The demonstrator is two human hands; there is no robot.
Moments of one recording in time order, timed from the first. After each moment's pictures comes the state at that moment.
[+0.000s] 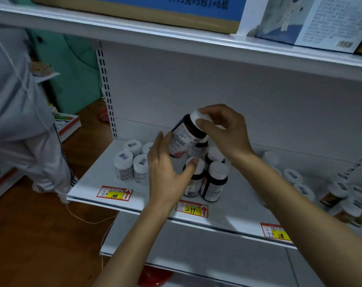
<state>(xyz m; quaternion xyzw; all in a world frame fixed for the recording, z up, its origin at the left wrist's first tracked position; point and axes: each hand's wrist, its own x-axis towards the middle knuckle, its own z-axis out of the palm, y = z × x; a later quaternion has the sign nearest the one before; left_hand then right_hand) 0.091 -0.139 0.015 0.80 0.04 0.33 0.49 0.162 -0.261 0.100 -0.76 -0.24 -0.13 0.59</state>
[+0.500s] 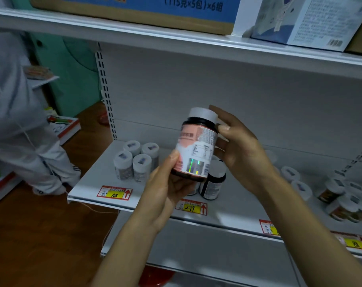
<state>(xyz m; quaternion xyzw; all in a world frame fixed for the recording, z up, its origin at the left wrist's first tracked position) 0.033 -0.147 0.061 0.44 0.07 0.00 0.90 0.111 -0.288 0.108 -0.61 -0.24 0.09 0.75</state>
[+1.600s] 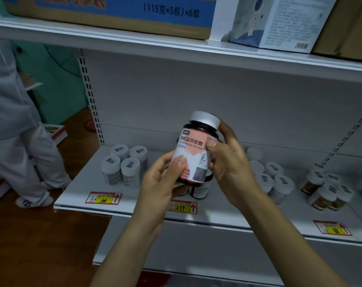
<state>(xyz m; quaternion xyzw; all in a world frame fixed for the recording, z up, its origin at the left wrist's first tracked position) 0.021 -0.166 0.072 0.57 0.02 0.07 0.82 0.089 -0.297 0.083 -0.60 -0.19 0.03 0.78</state>
